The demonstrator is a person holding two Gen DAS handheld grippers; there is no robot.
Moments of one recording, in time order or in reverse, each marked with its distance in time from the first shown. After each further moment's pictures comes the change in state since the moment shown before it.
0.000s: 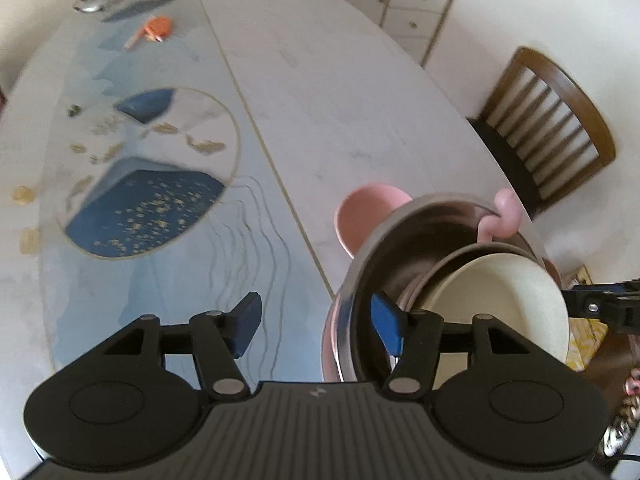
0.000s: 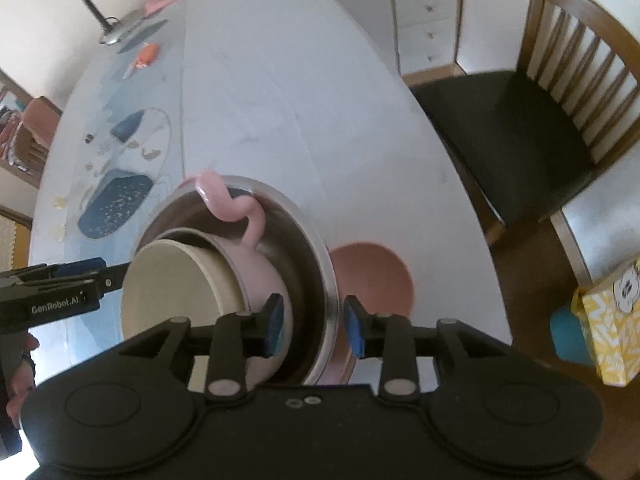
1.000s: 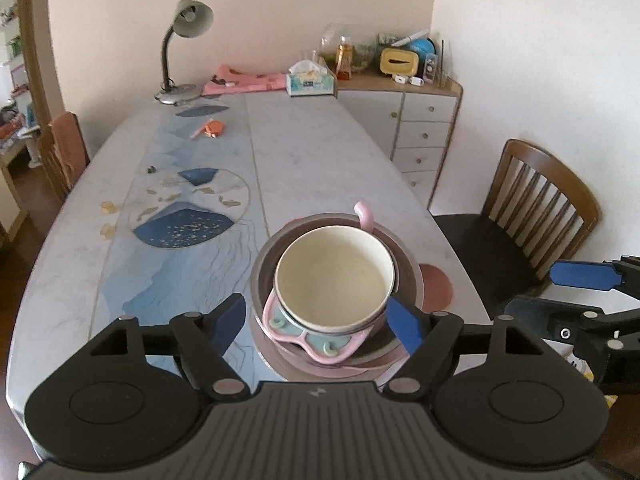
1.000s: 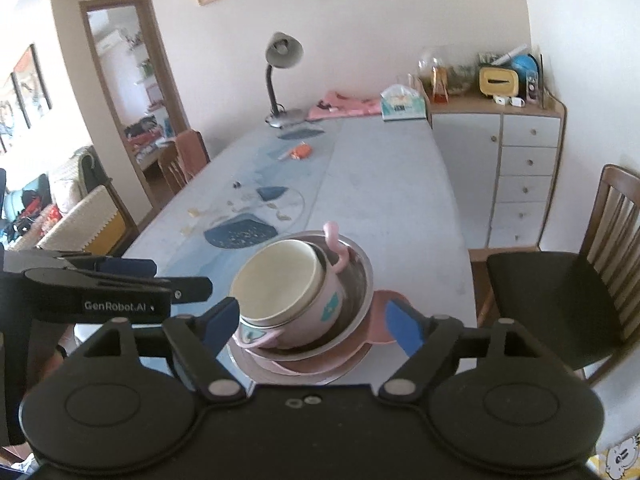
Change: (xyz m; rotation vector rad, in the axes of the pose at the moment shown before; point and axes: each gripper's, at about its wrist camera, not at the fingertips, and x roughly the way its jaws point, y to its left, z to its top) left arm -0.140 -0.137 -0.135 -0.085 -0.388 0.169; right arm -0.132 -0.033 -0.115 -0.411 -0.460 0.265
